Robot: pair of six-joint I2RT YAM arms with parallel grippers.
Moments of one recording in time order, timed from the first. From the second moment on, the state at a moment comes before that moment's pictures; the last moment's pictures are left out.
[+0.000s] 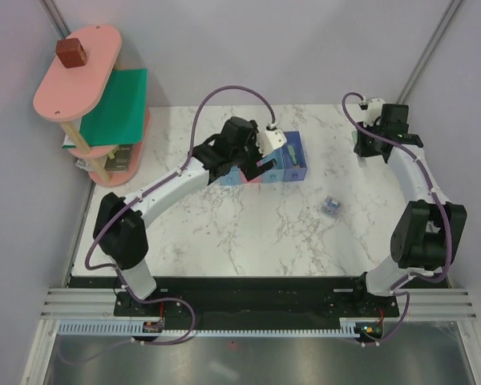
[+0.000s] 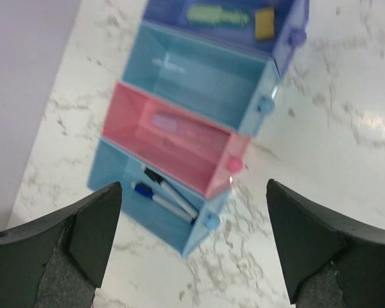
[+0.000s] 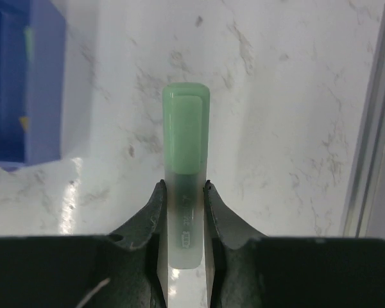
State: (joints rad) left arm -0.71 1.75 1.53 -0.36 0.02 0.56; right arm -0.13 1.62 1.34 -0.49 -0.15 -0.23
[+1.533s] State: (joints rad) left arm -0.71 1.33 1.13 -0.76 0.04 0.68; right arm 0.48 2.21 1.90 -0.38 -0.21 -0.06
